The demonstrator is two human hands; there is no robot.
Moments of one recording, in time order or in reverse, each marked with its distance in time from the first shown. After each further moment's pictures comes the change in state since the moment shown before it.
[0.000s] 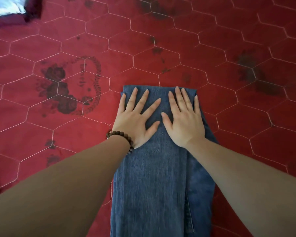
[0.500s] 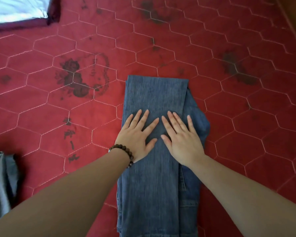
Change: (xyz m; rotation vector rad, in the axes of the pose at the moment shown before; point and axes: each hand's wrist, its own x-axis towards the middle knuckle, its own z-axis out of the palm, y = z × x) left_hand -0.105 0.039 -0.012 -0.015 -0.152 0.069; right_hand -0.123 -0.017 -0.019 -0.032 -0.124 -0.164
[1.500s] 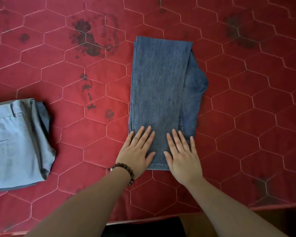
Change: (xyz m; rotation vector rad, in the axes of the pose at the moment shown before) left_hand -0.190 0.080 0.030 -0.109 -0.143 -0.054; right_hand -0.195 -0.080 0.032 0.110 -0.096 0.107
